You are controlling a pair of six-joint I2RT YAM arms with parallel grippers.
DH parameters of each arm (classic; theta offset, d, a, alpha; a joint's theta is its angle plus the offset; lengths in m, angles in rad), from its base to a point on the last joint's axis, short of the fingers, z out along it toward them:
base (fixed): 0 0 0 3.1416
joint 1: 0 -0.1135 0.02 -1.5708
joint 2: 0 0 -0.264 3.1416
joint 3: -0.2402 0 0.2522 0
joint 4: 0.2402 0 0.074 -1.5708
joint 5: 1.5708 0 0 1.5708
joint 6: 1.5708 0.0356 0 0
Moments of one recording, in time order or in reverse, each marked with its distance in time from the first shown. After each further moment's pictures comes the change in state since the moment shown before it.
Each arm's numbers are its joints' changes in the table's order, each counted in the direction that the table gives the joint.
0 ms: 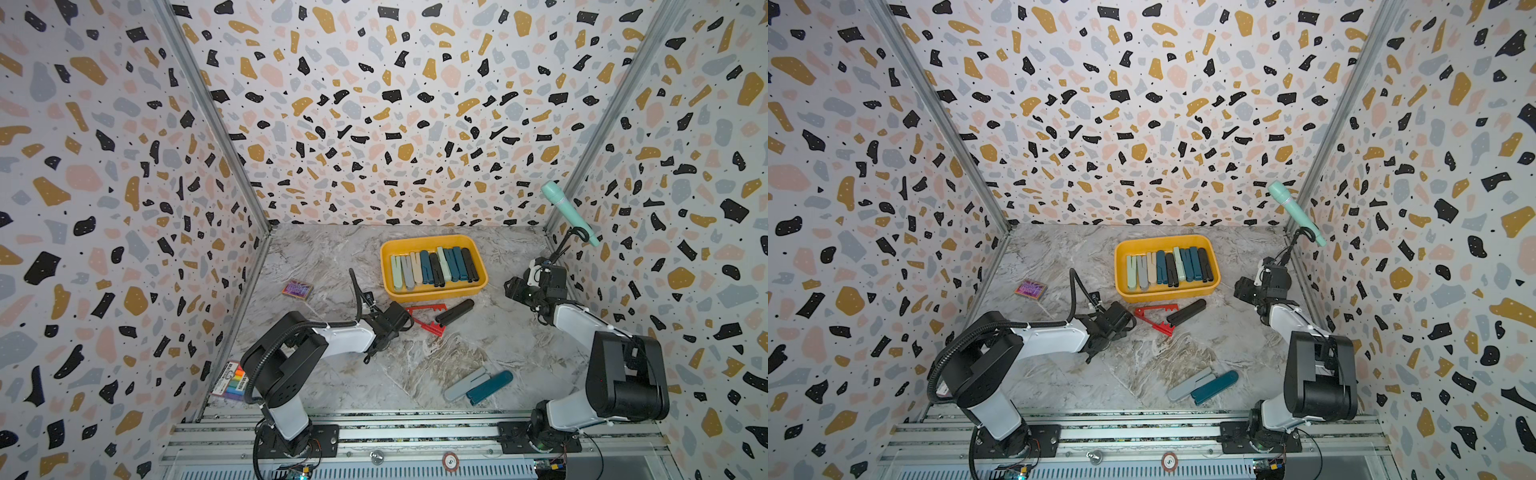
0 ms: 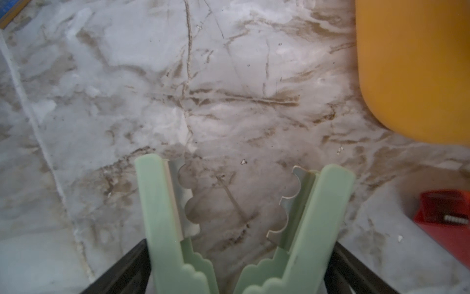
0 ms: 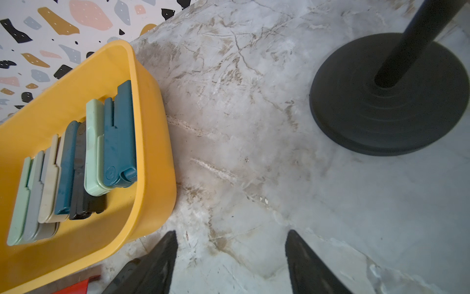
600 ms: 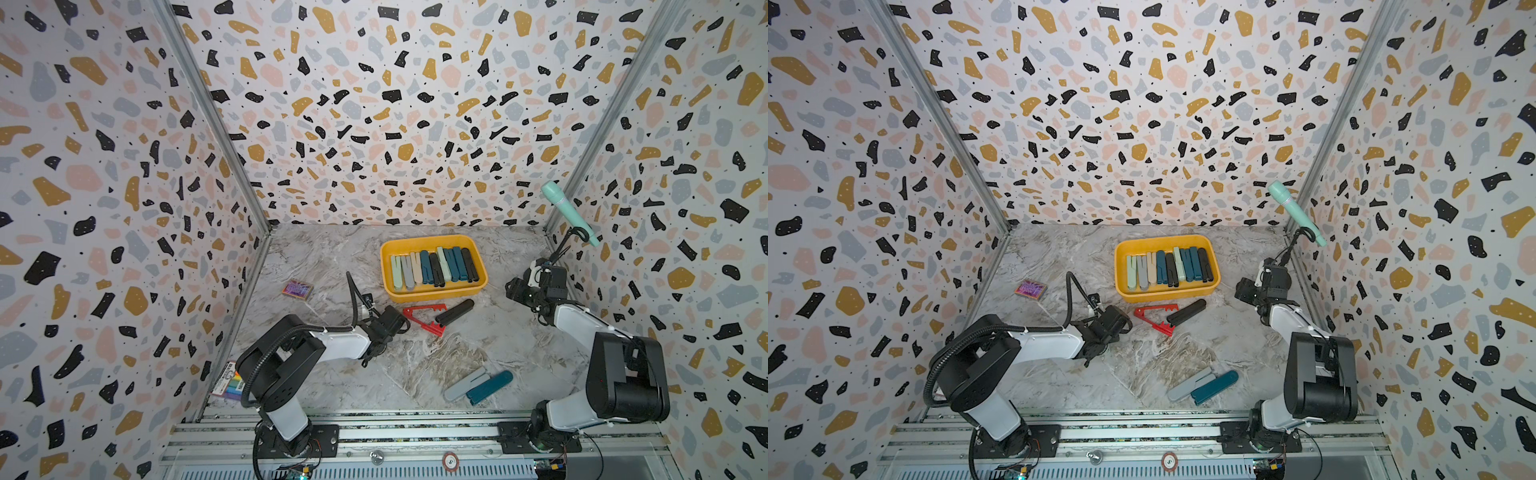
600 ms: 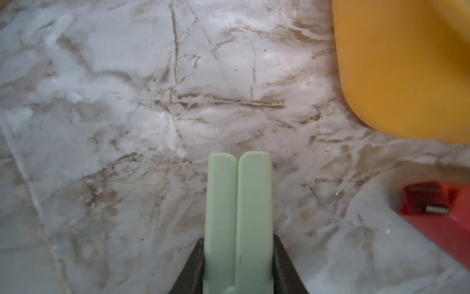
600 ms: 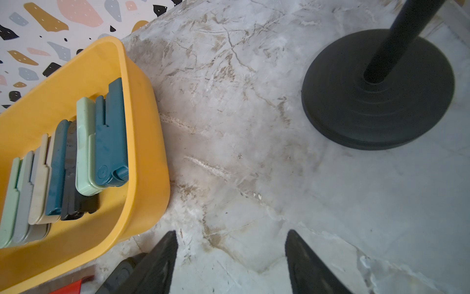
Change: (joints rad) left arm -0.003 0.050 0.109 -0.163 0.030 0.029; right arm 0.001 0.006 0.000 0.020 0.019 -0.002
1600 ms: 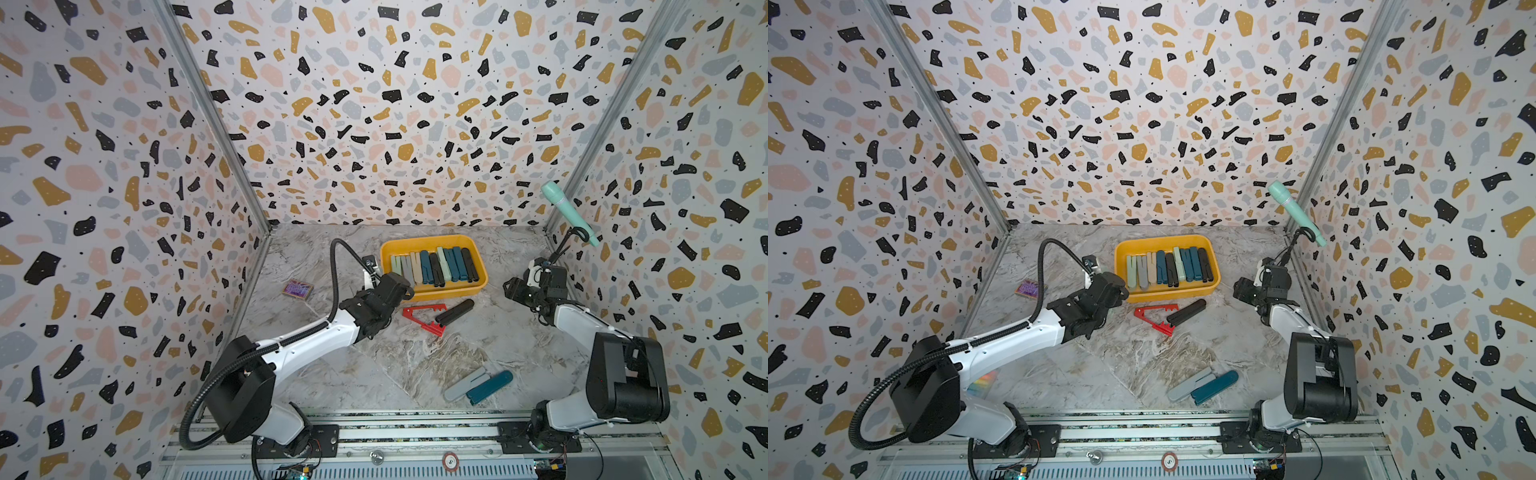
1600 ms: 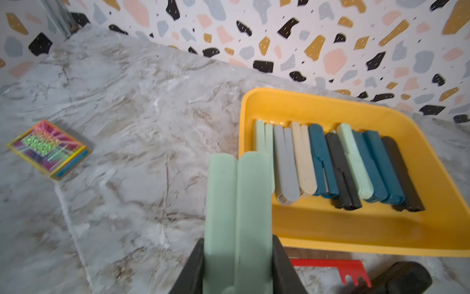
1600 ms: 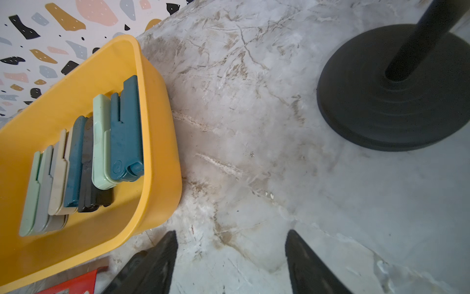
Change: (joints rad) left arm -0.004 0.184 -0.322 0.131 -0.136 0.179; right arm 0.000 0.002 0.000 -0.005 -0.048 0.004
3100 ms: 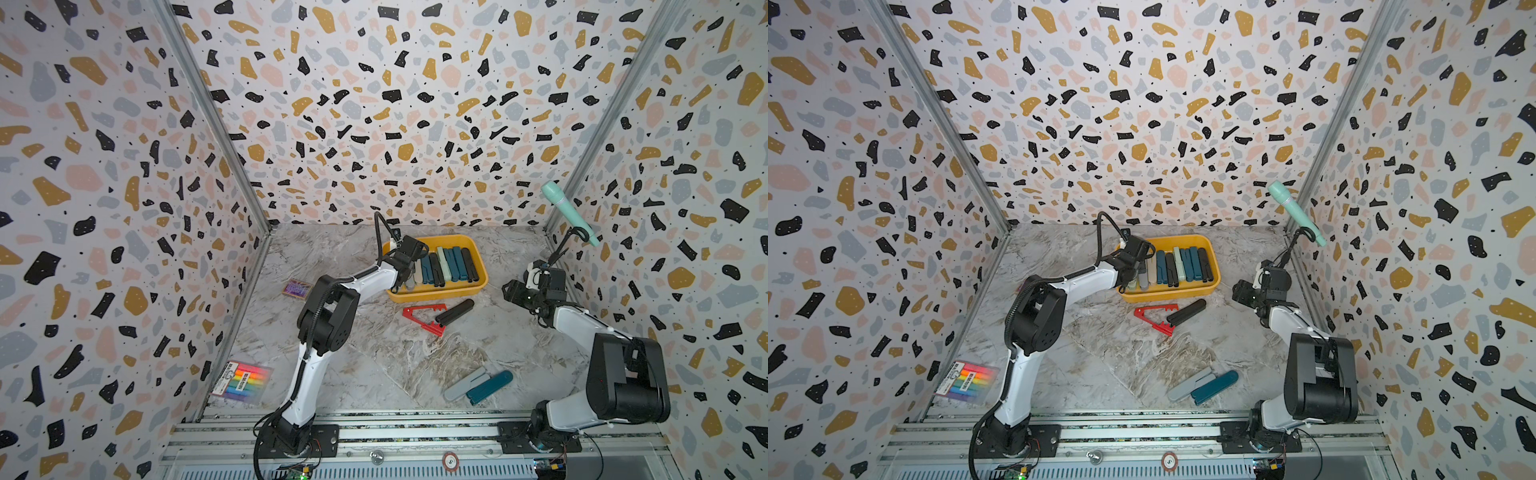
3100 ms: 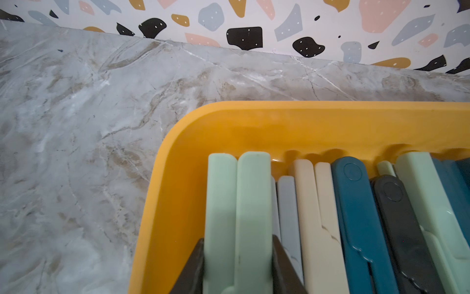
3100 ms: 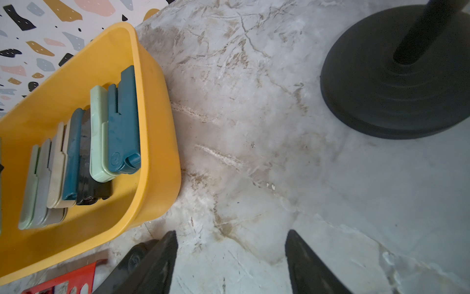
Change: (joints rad) left arm -0.173 -0.724 -0.647 0.021 0.168 0.183; right arm -0.005 0.005 0.022 0.000 -0.005 0.004
